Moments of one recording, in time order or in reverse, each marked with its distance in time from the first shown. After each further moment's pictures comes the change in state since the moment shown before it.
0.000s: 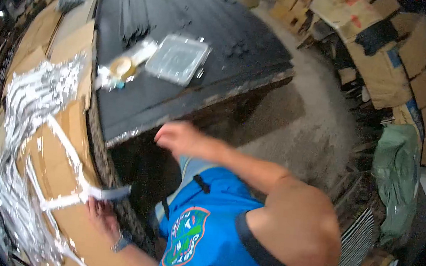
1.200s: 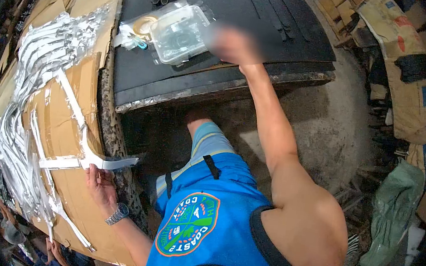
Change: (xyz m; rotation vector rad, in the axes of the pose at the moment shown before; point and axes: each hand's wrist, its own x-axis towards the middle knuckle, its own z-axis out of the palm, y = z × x) left_hand 0.010 -0.008 -0.001 -0.057 -0.057 0.014; right_hand 0.115 0.008 -0.146 0.268 0.383 0.116
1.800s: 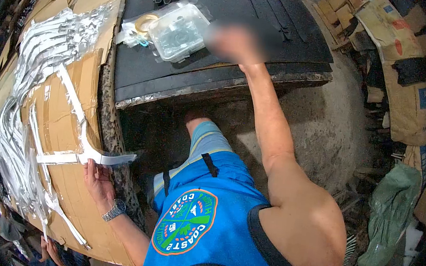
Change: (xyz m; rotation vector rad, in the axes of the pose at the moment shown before) left_hand 0.004 -0.004 -0.014 0.036 -0.053 0.022; right_hand -0.005 -0.002 0.004 0.095 -0.027 -0.147
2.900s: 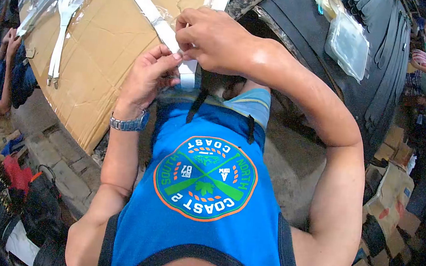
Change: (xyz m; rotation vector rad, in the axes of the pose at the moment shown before) left_hand -0.069 -0.006 -0.018 -0.052 -0.038 -0.203; right_hand -0.172 0.010 0.316 -0.738 -1.619 -0.976
